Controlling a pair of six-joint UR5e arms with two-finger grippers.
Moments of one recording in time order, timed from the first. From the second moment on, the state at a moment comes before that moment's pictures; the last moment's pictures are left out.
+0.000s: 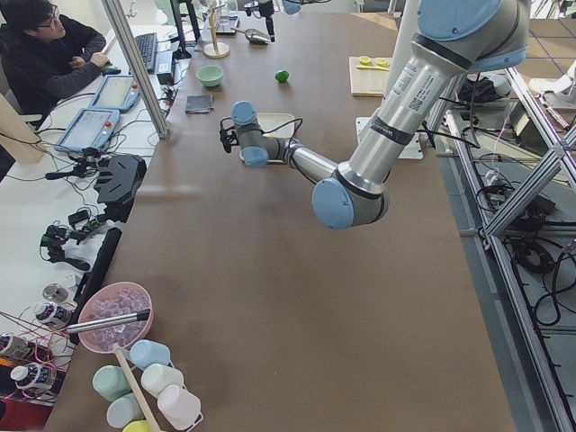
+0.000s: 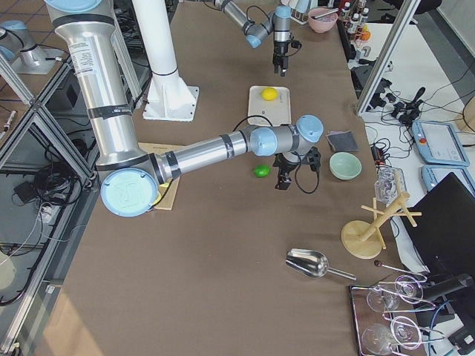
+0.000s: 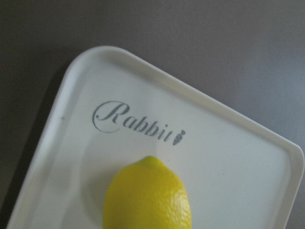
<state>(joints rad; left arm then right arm) -0.86 -2.14 -1.31 -2.33 -2.31 -1.49 1.19 -1.34 1.68 -1.73 2.46 0.30</state>
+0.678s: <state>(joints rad) -1.11 -1.99 -1.22 -2.16 -2.42 -0.81 0.94 -1.33 1.78 -1.61 2.26 0.66</state>
